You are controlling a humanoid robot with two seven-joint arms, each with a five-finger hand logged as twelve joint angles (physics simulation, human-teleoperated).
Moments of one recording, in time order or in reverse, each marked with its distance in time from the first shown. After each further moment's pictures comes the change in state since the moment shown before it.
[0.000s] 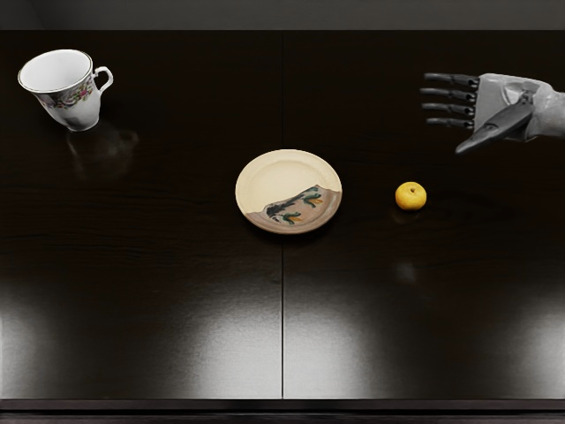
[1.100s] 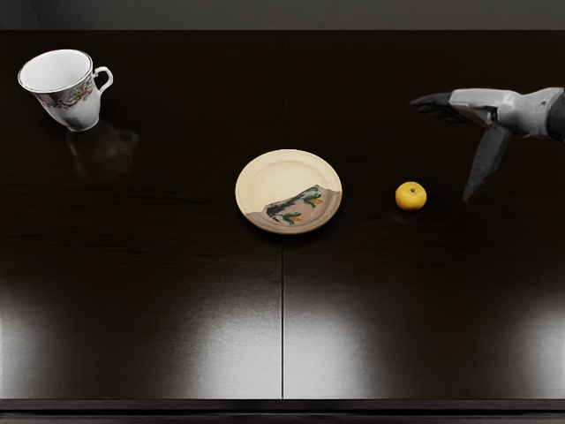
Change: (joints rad) left arm 0.000 0.000 -0.001 0.000 0.000 0.000 0.000; right arm 0.032 -0.076 0.104 0.487 -0.926 -0.271 -0.156
